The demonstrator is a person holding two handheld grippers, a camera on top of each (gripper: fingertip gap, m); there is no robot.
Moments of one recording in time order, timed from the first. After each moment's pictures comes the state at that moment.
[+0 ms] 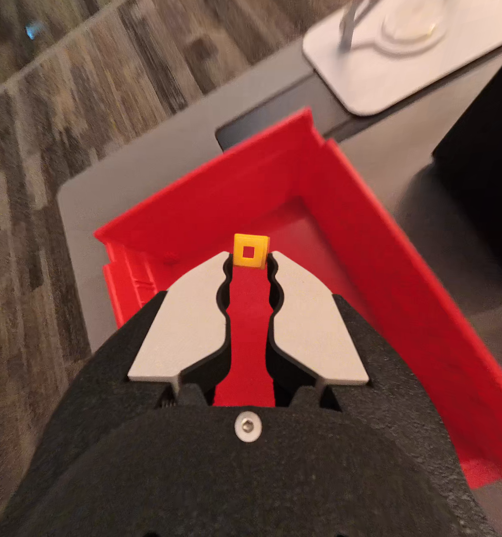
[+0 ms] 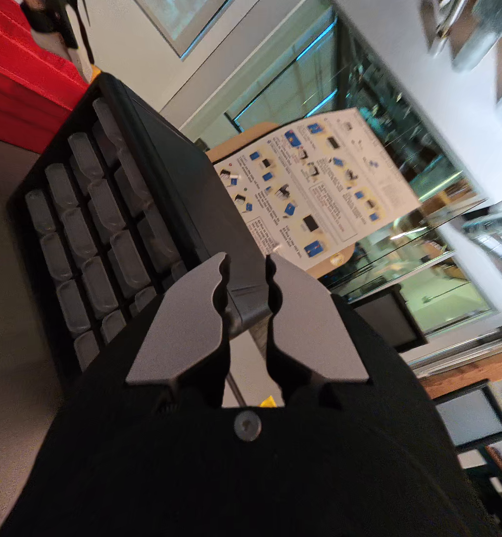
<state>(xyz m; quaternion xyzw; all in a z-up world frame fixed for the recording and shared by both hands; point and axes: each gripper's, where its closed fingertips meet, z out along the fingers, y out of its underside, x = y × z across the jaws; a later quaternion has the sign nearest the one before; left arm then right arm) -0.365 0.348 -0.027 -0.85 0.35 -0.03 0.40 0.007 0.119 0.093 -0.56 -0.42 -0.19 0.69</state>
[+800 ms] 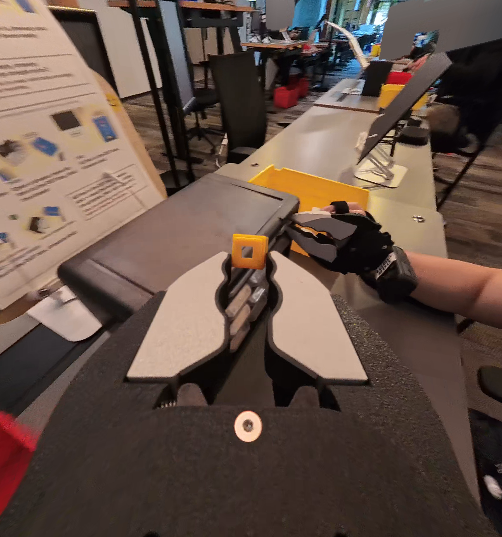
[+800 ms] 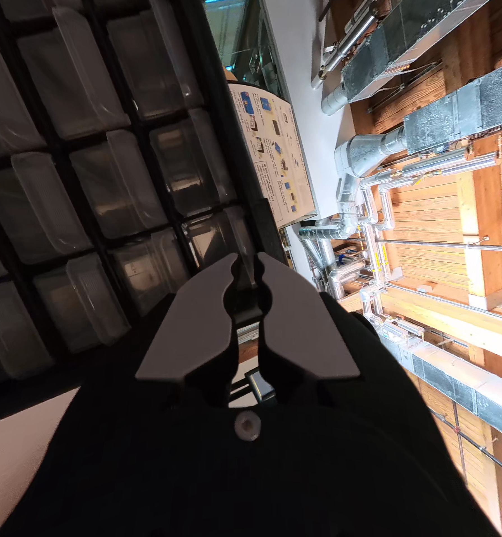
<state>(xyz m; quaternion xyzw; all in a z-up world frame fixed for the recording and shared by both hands) -0.149 0.136 0.124 -0.62 0.49 -0.39 0.47 0.011 0.125 0.039 -0.44 -0.38 -0.47 0.66</state>
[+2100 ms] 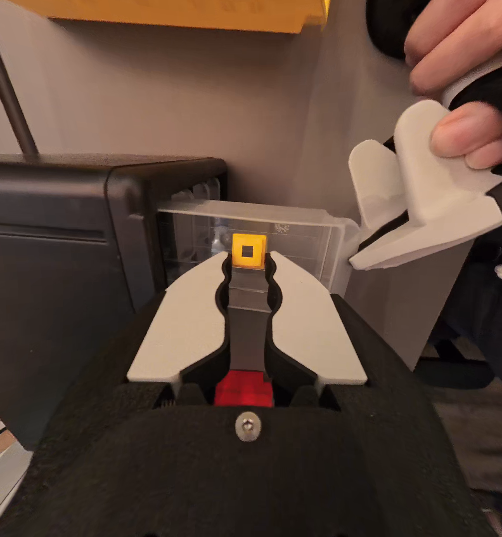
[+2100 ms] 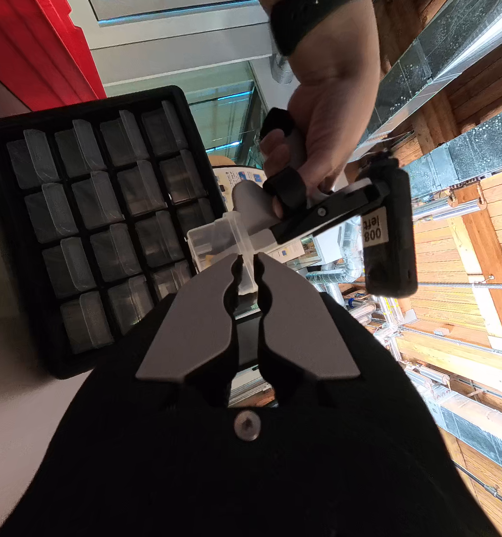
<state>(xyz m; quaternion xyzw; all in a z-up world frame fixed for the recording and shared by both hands) -0.012 0.077 0.014 -0.60 0.79 -0.01 0.06 -0.023 0.030 0.045 -0.38 -0.43 -0.41 0.71</state>
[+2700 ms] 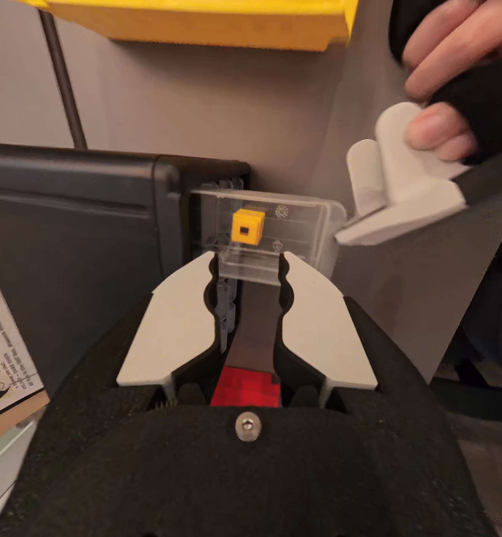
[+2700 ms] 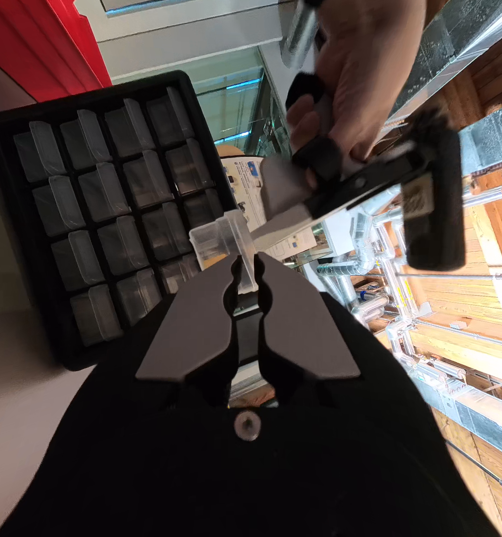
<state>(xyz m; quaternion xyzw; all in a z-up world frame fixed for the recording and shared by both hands) -0.013 0.085 0.040 -0.61 0.78 0.00 0.12 -0.018 0.039 0.039 -0.40 -0.43 -0.40 0.70</state>
